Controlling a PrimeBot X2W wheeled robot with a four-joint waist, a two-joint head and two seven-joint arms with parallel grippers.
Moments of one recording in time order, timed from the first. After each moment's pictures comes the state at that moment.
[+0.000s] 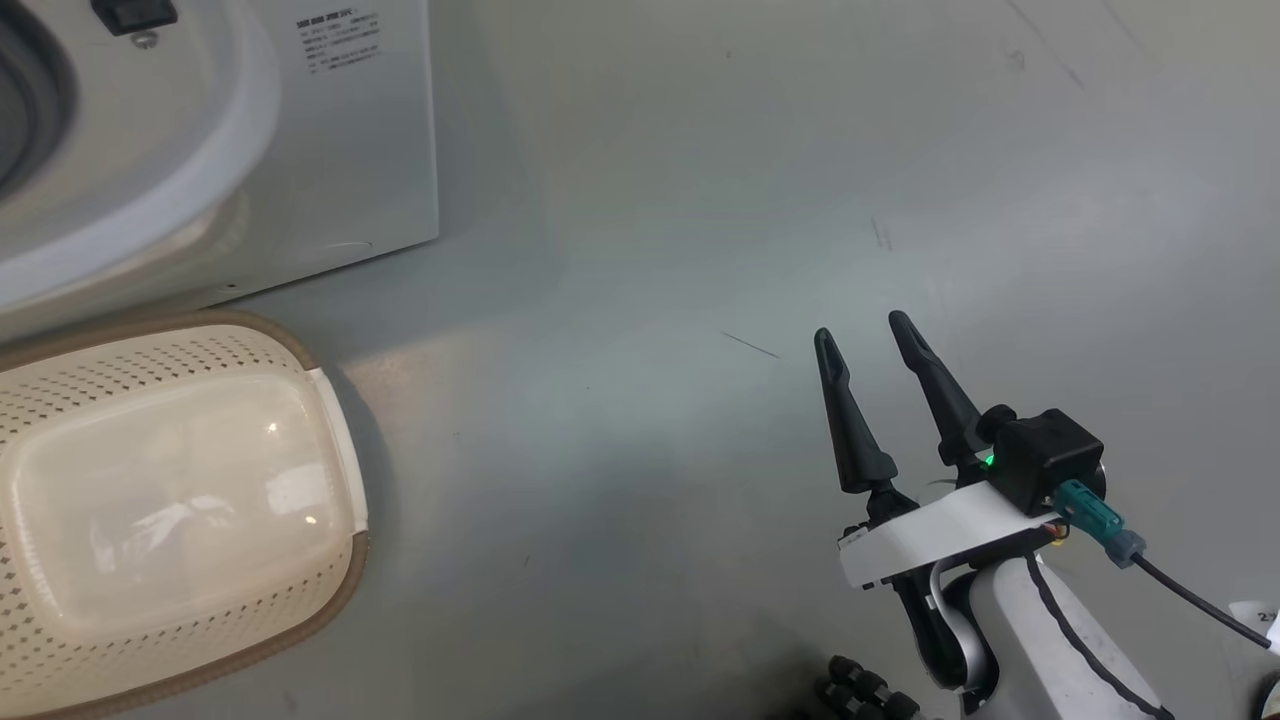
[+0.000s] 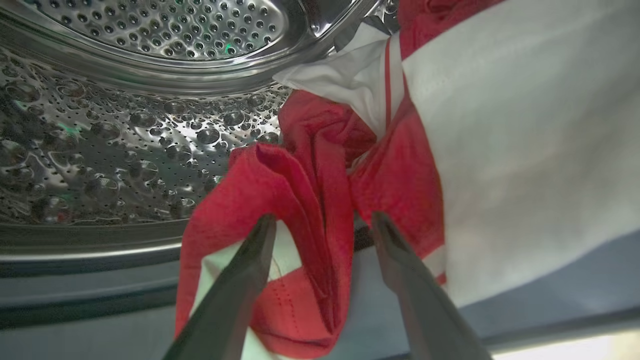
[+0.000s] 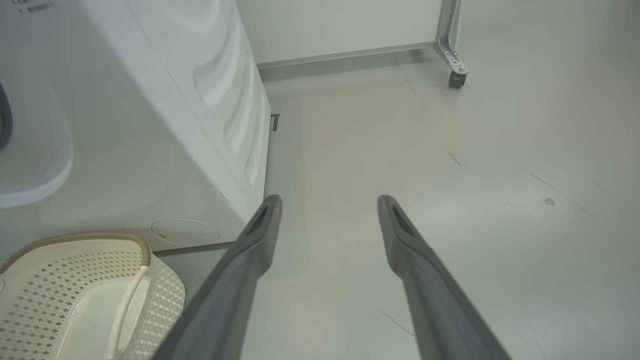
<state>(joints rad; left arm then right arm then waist) -0.71 0.60 -0.06 0.46 -0.07 -0.01 0.36 -0.20 -0.07 0.39 0.12 0.41 -0.04 -0.25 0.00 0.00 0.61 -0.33</state>
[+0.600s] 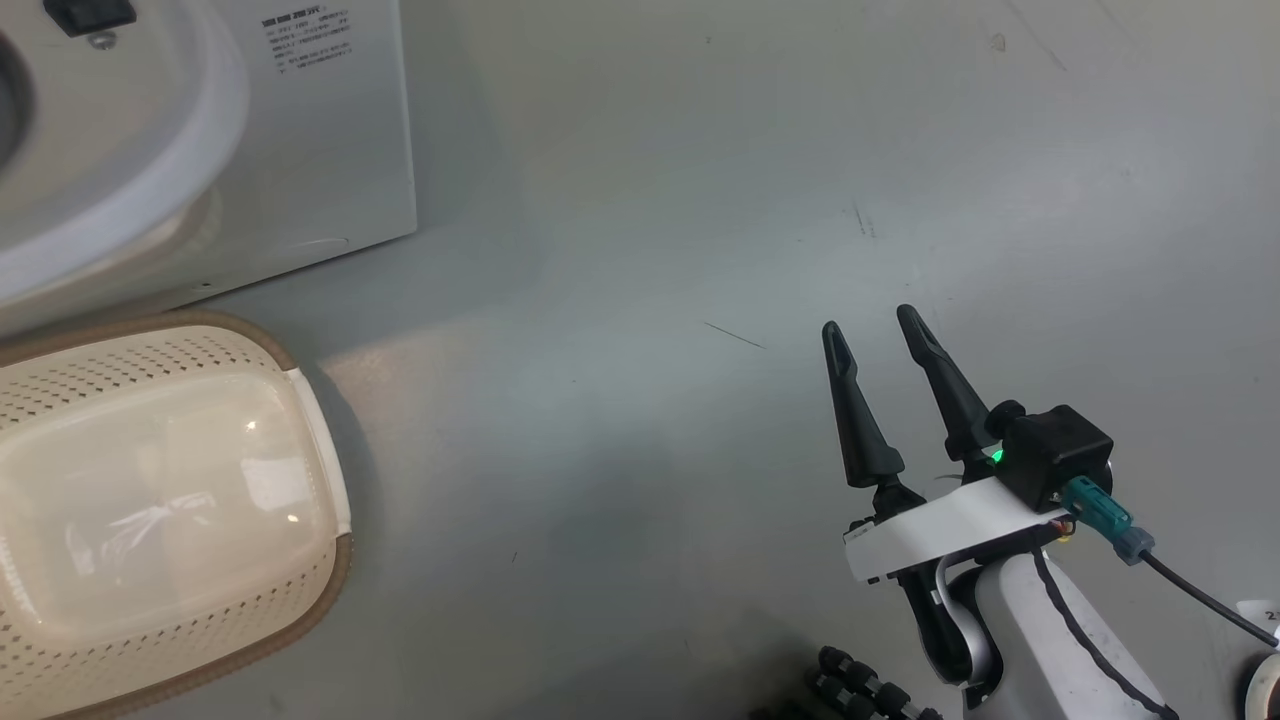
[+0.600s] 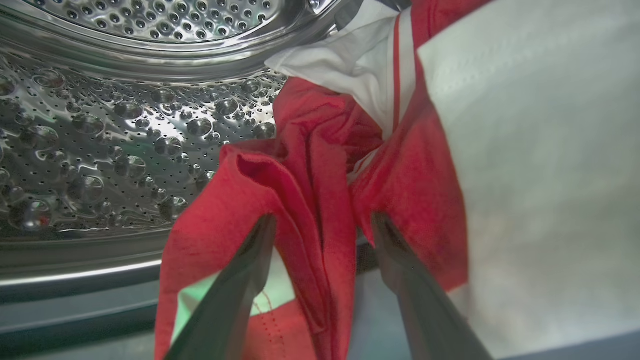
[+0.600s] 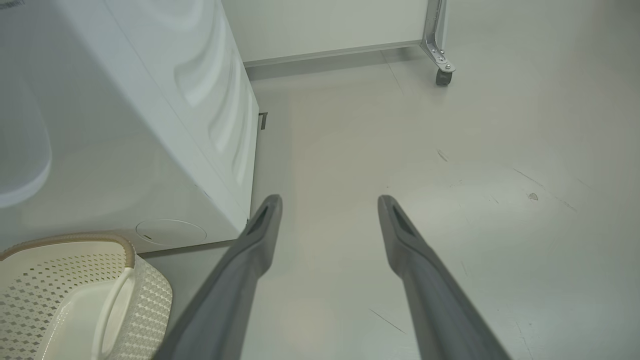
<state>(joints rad) -0.81 0.61 -0.07 0.55 -0.04 0.00 0.40 -0.20 -0.06 0.36 0.12 0.40 -0.03 -0.25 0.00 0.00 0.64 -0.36</state>
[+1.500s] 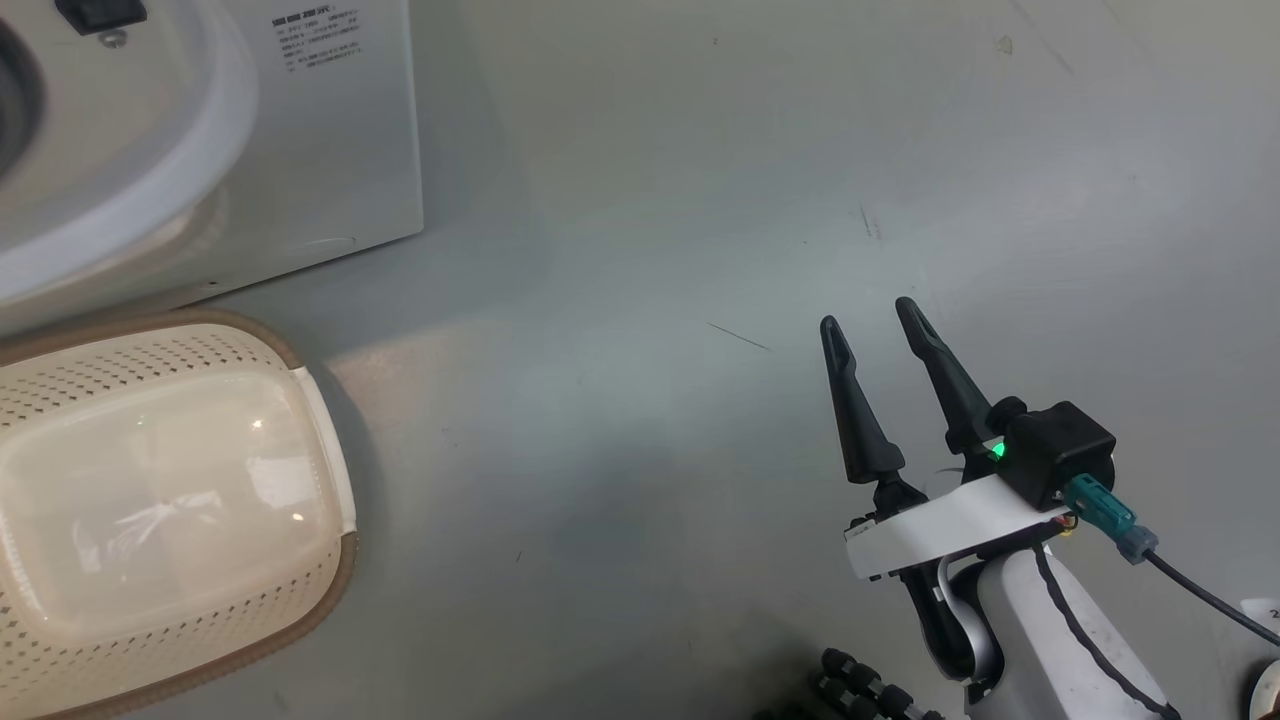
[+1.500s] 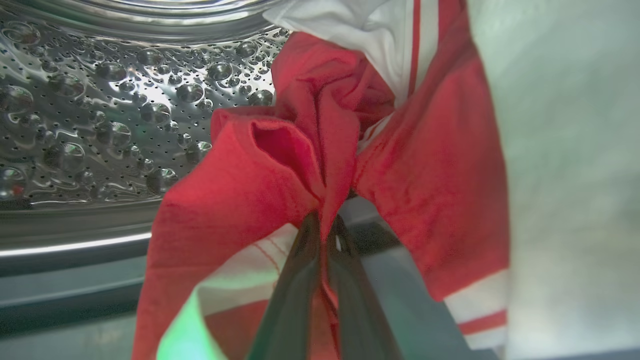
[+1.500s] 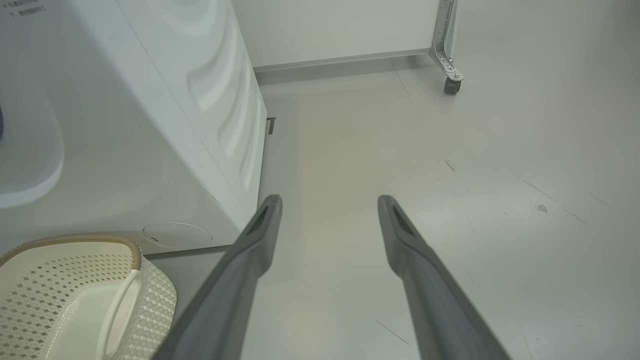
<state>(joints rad) -0.87 0.60 -0.09 0.69 -0.03 0.00 0.40 -0.20 -0.05 0.35 0.11 0.37 0.00 -0.25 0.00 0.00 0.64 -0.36</state>
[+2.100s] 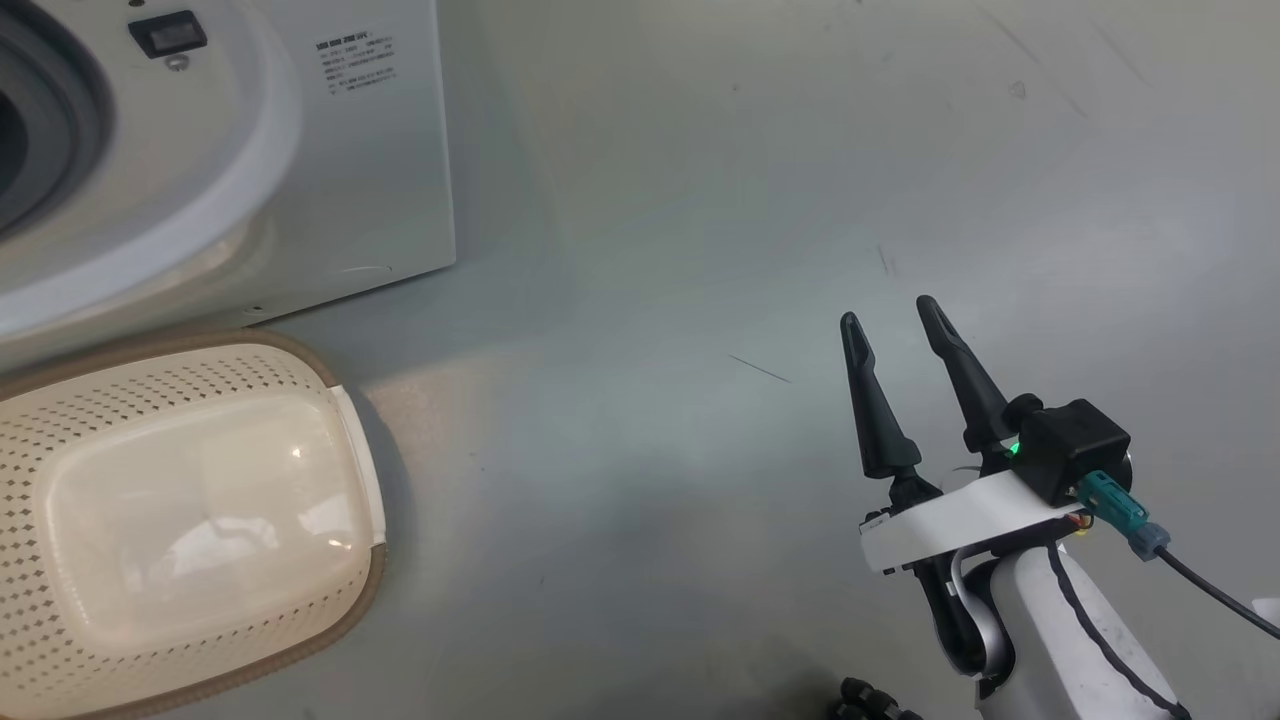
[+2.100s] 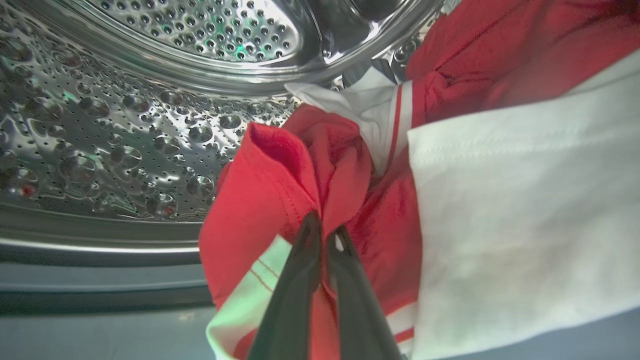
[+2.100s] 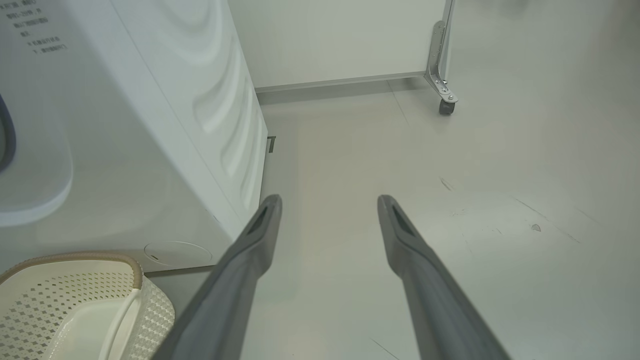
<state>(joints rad) -0.88 0.49 -0.04 0.73 -0.12 0.02 0.22 -0.20 -0.05 0.31 0.12 0.36 0.00 -0.25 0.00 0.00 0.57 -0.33</state>
